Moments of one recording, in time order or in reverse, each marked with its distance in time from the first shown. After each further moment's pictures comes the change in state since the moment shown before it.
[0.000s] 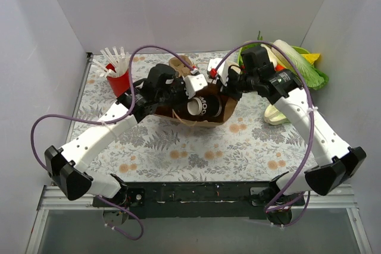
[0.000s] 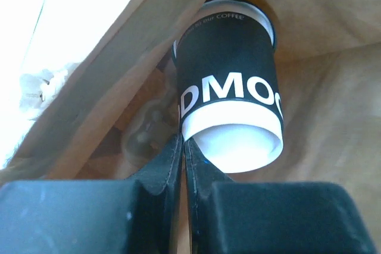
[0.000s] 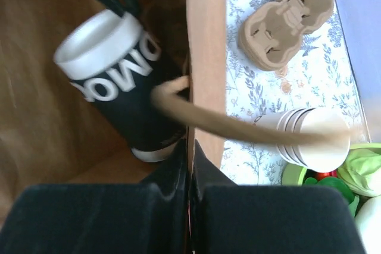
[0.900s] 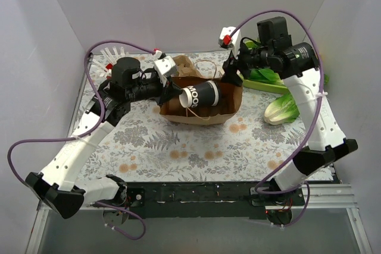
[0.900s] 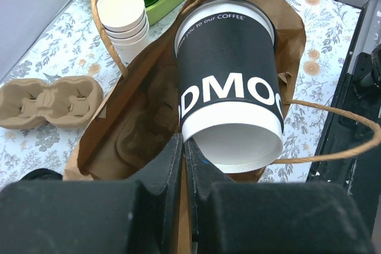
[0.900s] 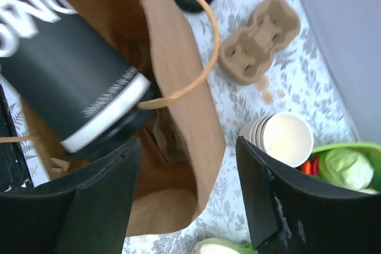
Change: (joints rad) left arm 0.197 -0.201 0.000 0.030 0.292 -0.266; right arm -0.134 0.247 0.545 -0.309 -0.127 0.045
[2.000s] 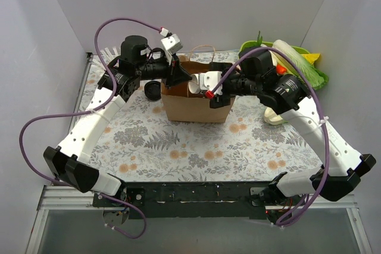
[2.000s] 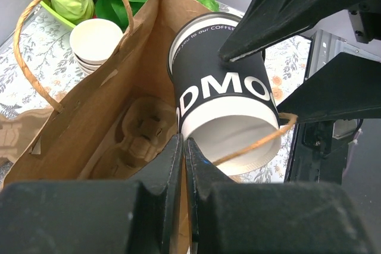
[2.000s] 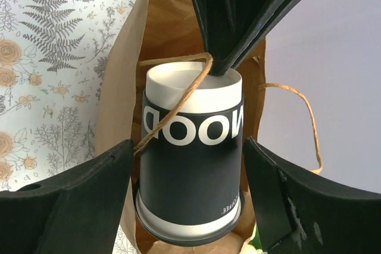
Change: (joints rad) left arm 0.081 0.253 0.216 0.032 0.231 -0.115; right arm 0.302 -0.267 -0.391 0.335 0.176 -0.348
